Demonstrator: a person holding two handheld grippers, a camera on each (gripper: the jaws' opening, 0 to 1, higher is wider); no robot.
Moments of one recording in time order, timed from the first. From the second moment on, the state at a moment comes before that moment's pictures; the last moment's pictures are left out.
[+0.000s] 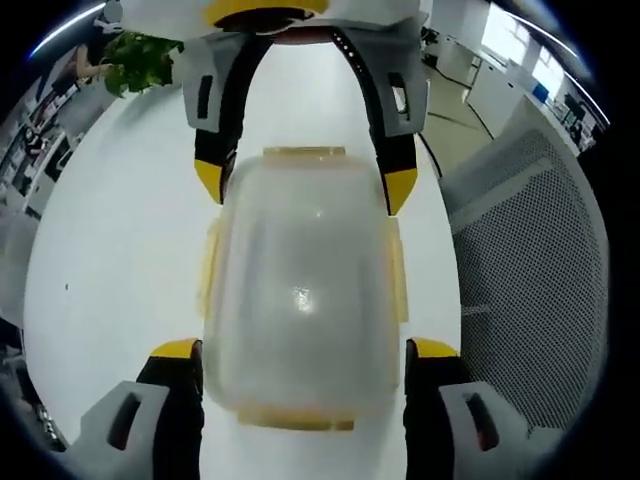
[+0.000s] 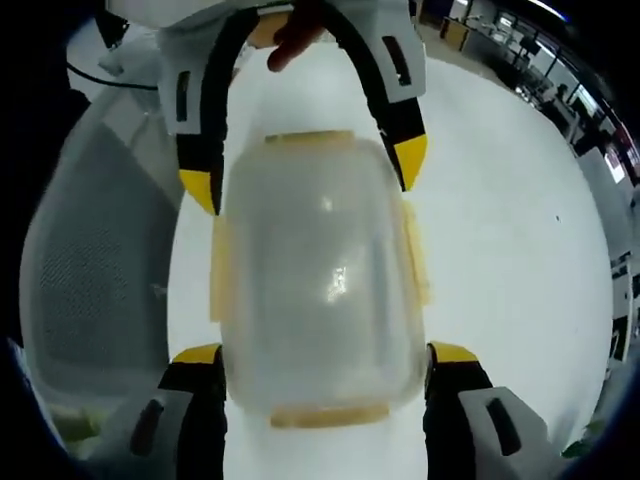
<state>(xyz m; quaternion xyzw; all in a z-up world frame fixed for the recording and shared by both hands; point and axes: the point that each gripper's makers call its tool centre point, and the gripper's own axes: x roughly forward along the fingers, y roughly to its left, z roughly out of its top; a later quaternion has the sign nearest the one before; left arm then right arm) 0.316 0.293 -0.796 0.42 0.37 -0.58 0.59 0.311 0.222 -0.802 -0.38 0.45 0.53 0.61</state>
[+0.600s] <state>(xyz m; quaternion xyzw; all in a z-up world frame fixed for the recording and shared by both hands) 0.317 0.286 -0.800 0.43 0.37 -0.58 0.59 0.310 0.221 -0.803 -0.35 0.43 0.54 0.63</state>
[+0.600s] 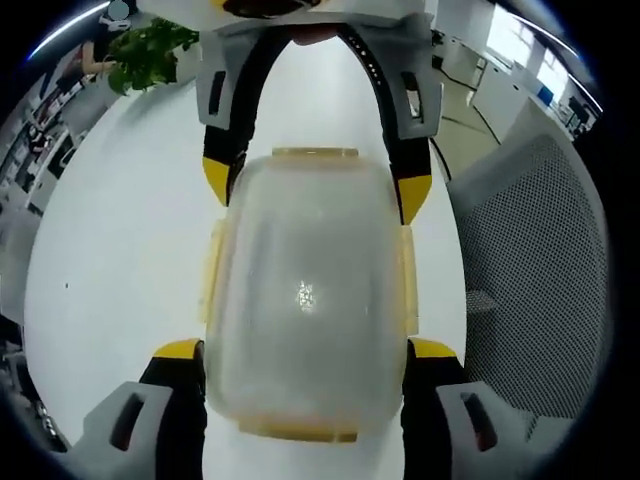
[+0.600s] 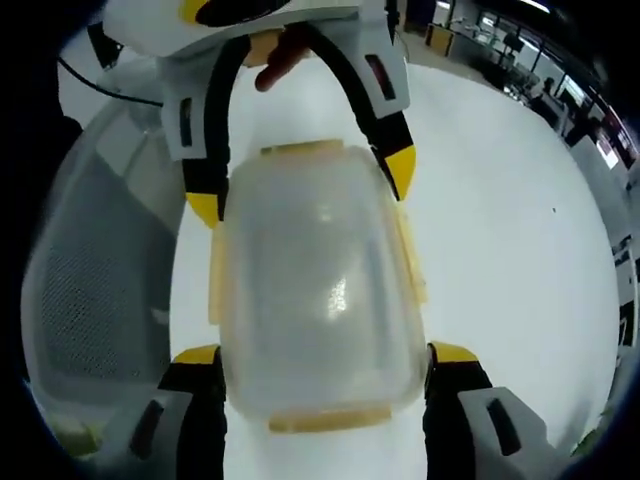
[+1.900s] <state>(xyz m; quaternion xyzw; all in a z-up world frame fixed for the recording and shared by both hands) 0.320 0.301 -0.799 0.43 0.36 -0.59 0.58 0.310 0.239 -0.804 -0.34 0.43 0.53 0.65</state>
